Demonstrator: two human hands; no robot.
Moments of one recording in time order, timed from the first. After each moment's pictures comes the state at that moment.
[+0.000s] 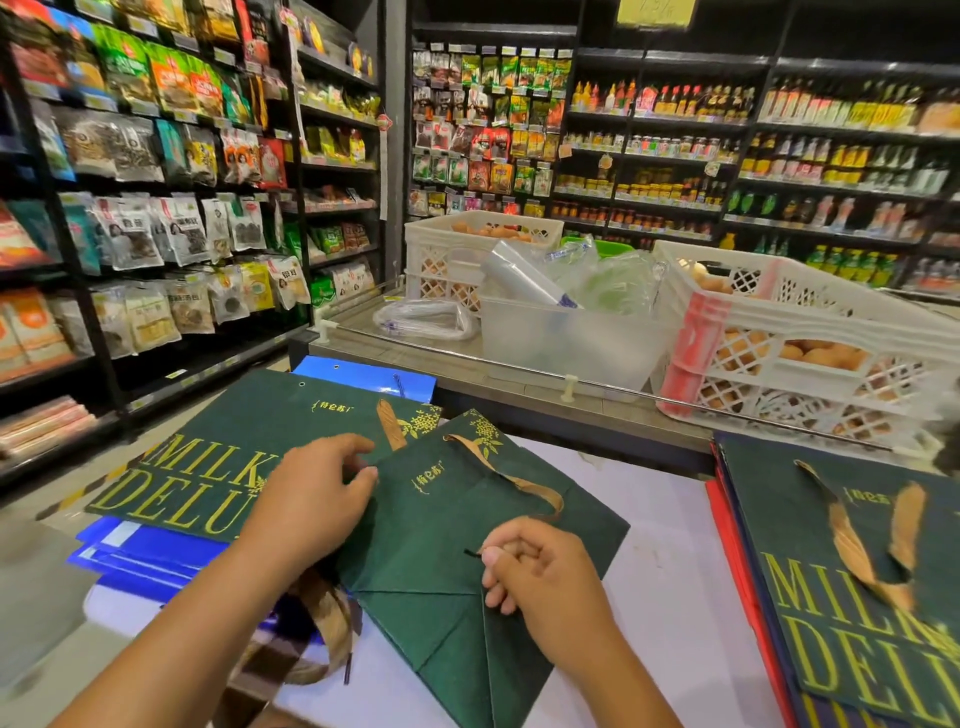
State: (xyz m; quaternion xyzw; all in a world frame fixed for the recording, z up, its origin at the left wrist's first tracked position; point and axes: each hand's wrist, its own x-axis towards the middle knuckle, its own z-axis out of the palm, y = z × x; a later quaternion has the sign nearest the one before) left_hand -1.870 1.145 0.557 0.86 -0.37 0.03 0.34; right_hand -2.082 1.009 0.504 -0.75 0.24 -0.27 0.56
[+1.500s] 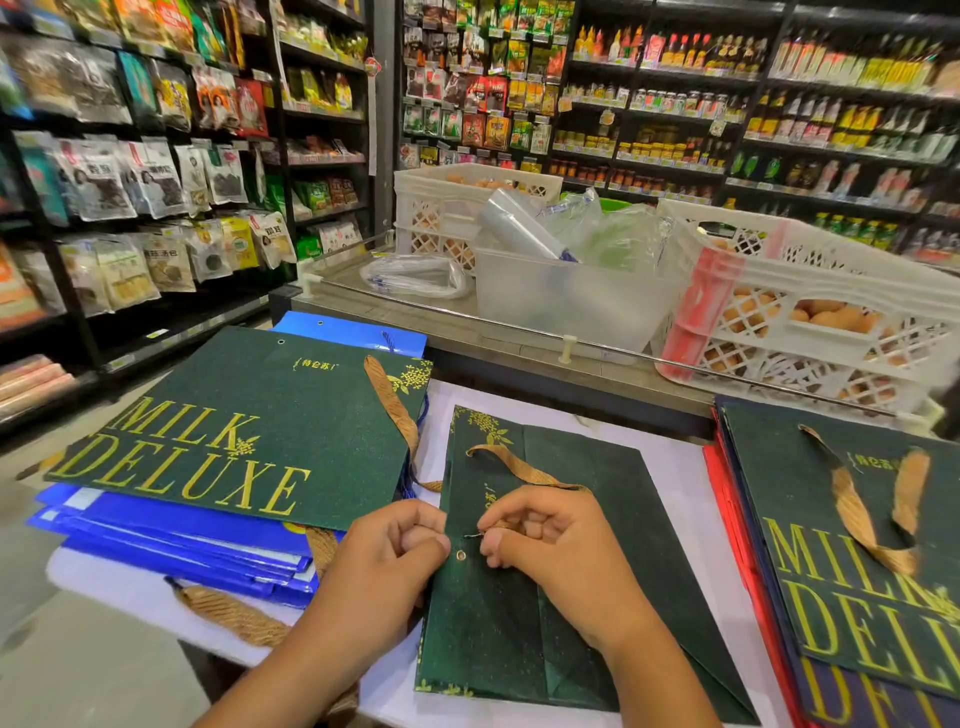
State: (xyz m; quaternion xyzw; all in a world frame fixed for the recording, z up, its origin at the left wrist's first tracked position) left_hand -1.955 1.135 0.482 0.61 -0.31 -0.34 0.65; right_hand -2.096 1.002 0.515 -0.74 0.18 -0.27 0.59
